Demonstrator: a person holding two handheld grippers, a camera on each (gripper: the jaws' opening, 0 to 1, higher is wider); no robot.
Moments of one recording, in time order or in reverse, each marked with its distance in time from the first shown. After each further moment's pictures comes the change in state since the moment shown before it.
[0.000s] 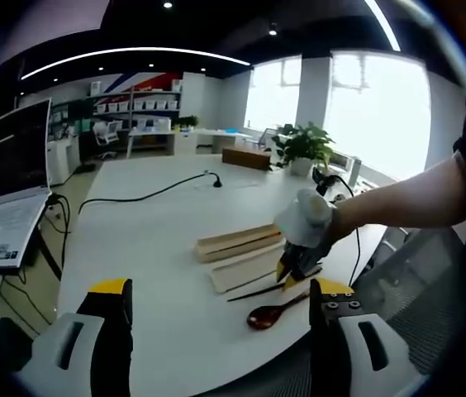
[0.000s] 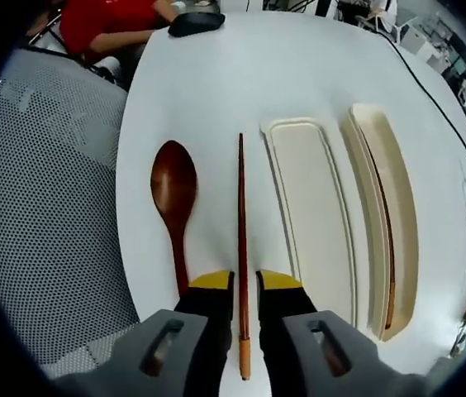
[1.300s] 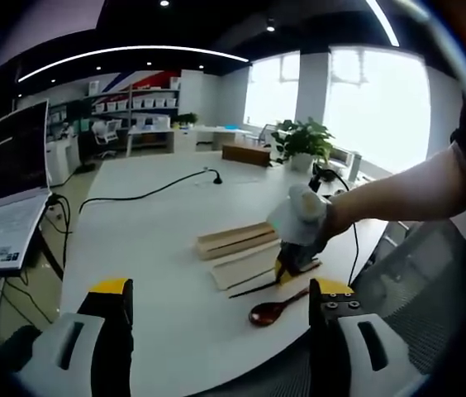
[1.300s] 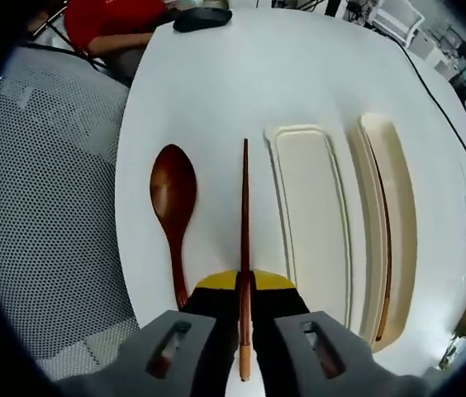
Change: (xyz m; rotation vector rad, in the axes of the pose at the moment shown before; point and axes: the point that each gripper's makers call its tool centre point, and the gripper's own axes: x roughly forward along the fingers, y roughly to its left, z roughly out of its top) left arm 0.000 0.001 -0.002 0.014 0.017 0.009; right arm 0.002 -0.001 0.007 -0.057 0.038 0.008
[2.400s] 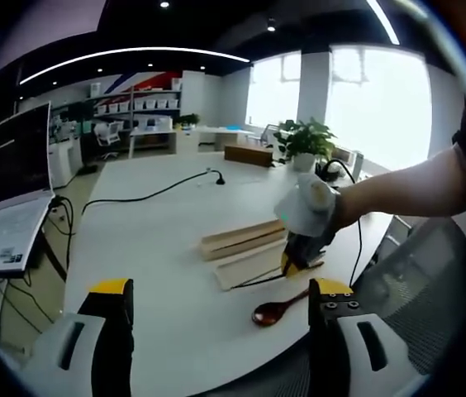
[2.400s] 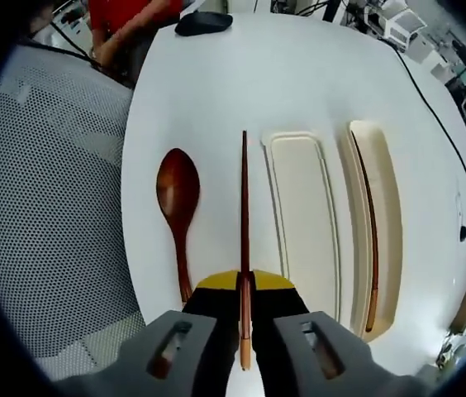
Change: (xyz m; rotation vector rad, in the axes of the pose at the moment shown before) left arm -0.001 0.001 0.001 0.010 -0.002 0.012; right arm -0.019 -0.003 -0.001 0.005 -0.001 -0.030
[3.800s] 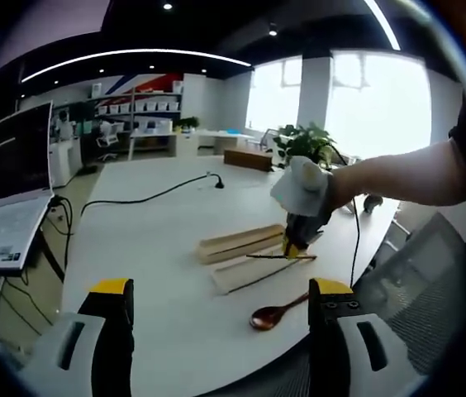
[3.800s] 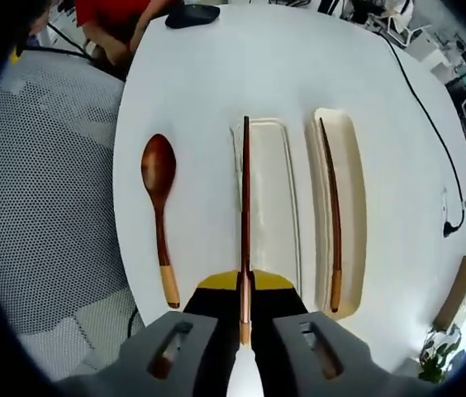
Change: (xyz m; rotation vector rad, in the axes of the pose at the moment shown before) left arm 0.000 0.001 0.004 -0.021 -0.025 -0.006; right arm -0.033 -0.037 -0.018 -0.017 0.106 -0.034
